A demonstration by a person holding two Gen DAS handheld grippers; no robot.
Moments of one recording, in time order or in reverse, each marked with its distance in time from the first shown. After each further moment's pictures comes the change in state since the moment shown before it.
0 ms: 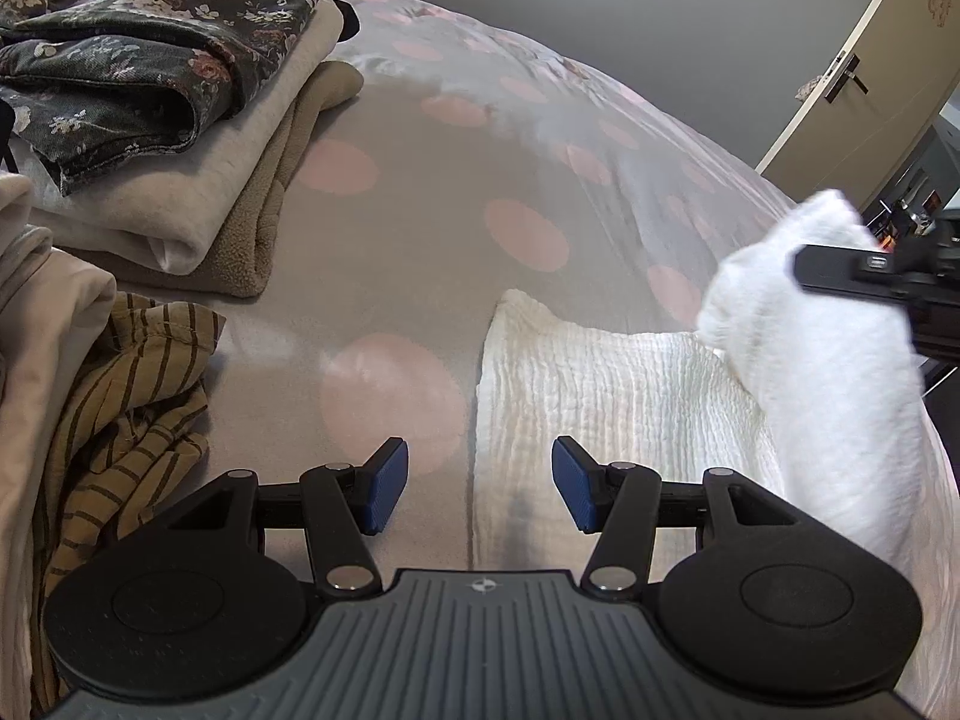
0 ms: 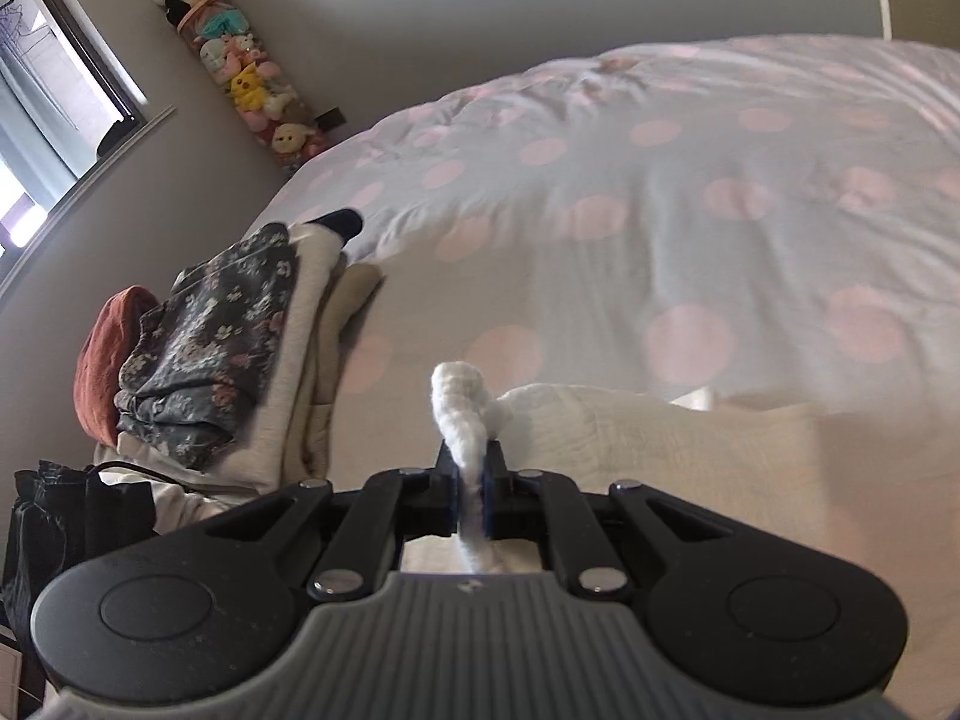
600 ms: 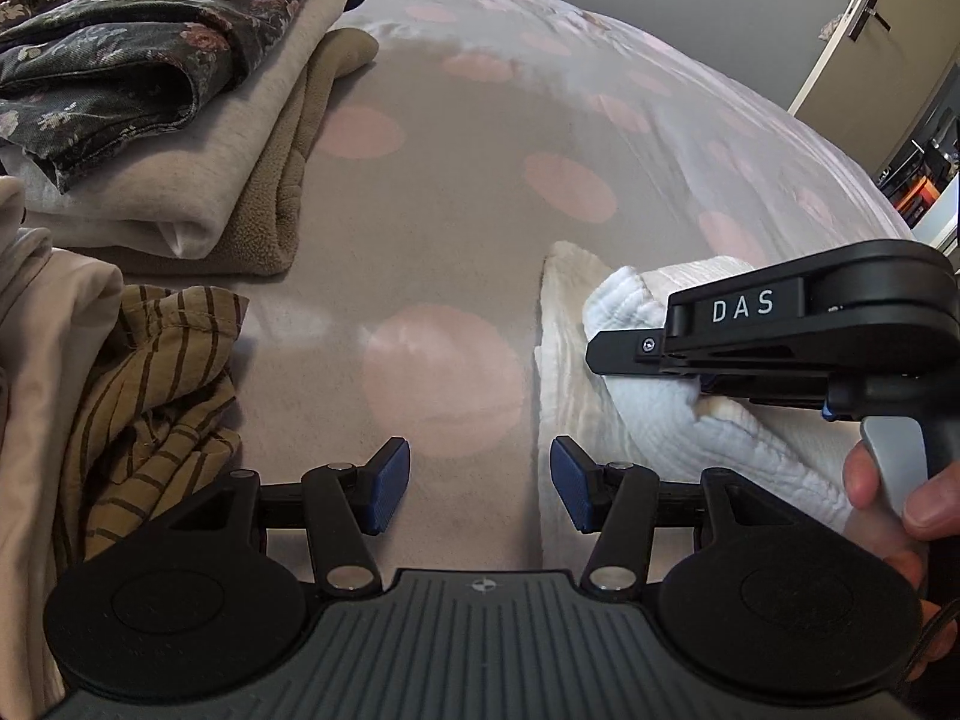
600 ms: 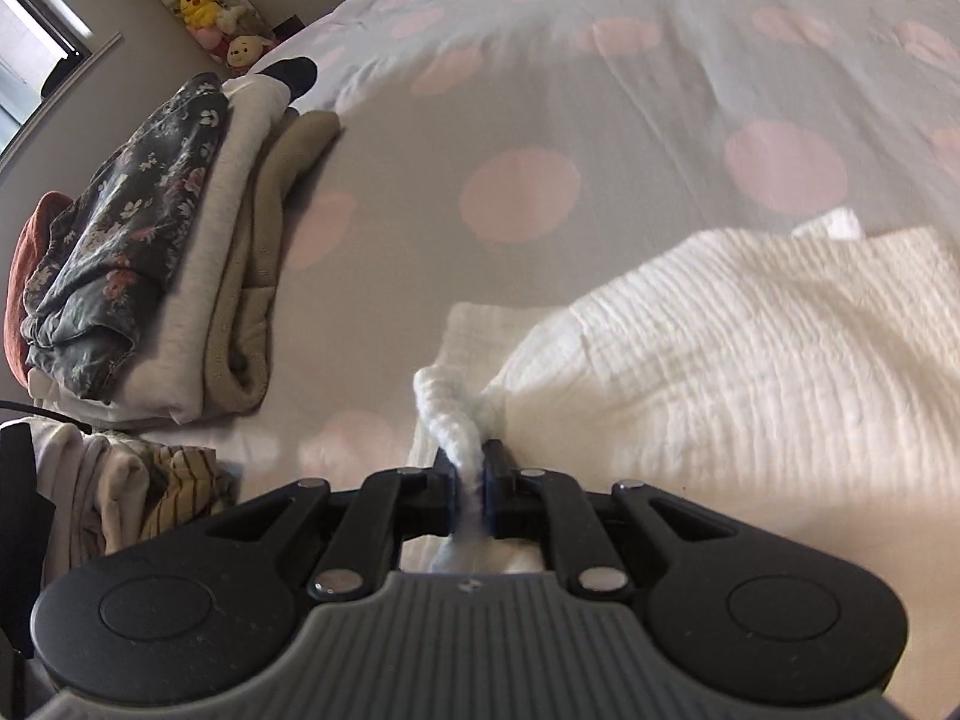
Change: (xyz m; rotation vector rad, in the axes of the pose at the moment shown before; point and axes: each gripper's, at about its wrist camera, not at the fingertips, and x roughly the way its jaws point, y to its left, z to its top) left arm 0.020 0.001 -0.001 0.083 0.068 0.106; right arm 0.114 0.008 -0.049 0.049 0.168 -0.046
